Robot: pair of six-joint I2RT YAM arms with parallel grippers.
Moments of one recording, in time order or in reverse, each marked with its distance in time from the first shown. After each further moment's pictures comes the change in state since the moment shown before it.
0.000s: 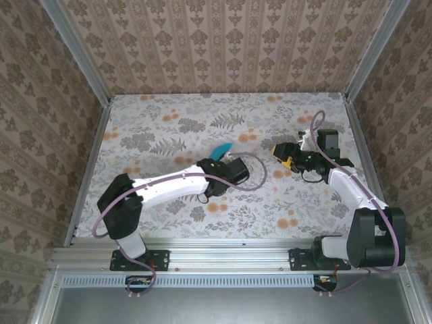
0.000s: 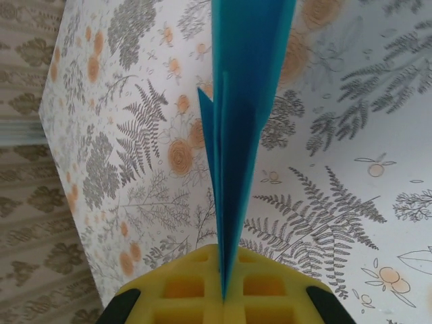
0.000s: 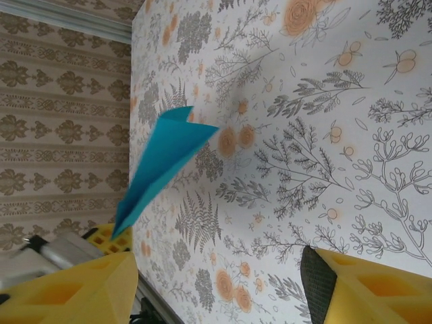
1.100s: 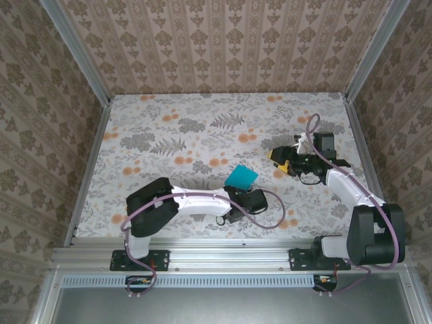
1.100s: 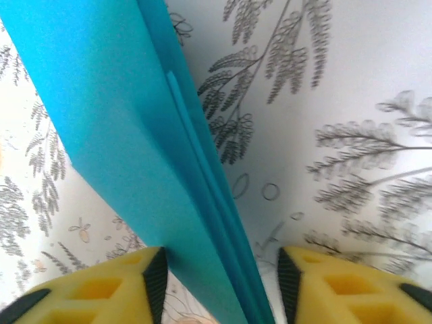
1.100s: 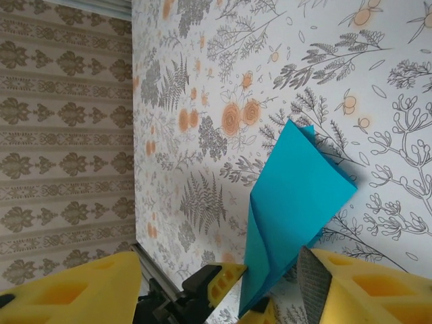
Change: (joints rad) left arm -0.182 0.162 -0.080 0.281 0.317 0.116; right arm 0.038 0.021 -0.021 0.002 -0.031 0.004
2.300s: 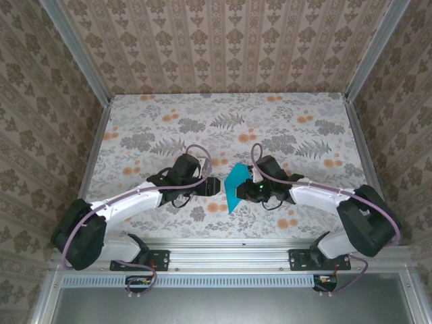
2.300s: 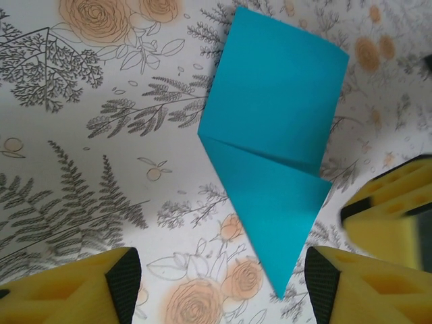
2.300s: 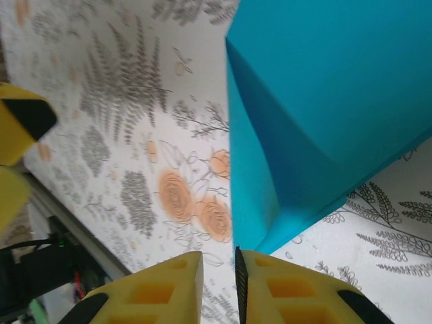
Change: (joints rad) left arm 0.536 -0.581 -0.514 0.484 0.662 -0.538; right arm 0.603 0.141 -0.091 0.113 0.409 0.179
